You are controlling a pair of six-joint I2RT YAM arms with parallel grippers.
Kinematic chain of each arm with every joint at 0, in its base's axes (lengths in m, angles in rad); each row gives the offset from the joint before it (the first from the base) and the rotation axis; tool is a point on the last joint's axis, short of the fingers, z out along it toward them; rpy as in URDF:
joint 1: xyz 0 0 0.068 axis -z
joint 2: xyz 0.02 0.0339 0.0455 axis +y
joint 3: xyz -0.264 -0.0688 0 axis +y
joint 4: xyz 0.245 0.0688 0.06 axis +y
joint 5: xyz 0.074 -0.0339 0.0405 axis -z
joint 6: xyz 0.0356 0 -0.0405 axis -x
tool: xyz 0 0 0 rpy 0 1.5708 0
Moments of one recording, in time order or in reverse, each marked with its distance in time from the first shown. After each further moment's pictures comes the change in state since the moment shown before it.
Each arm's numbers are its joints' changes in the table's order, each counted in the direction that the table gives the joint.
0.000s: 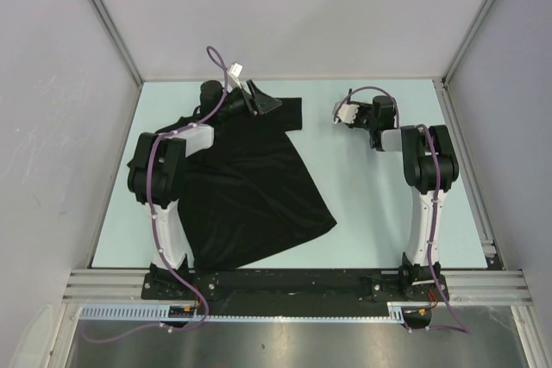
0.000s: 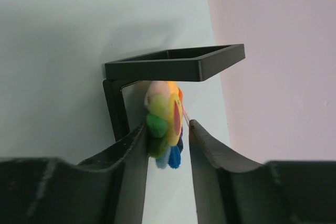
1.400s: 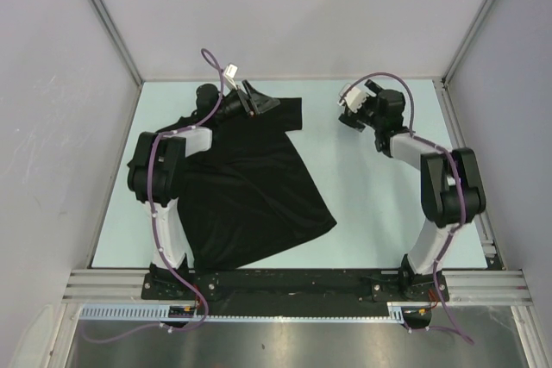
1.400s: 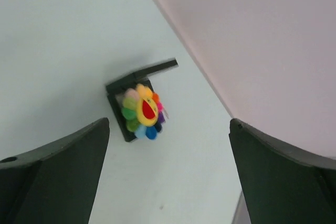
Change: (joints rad) left arm -0.021 0.018 0.033 -0.144 0.060 0.119; right arm -0.035 -0.343 0.158 0.094 0.034 -0.356
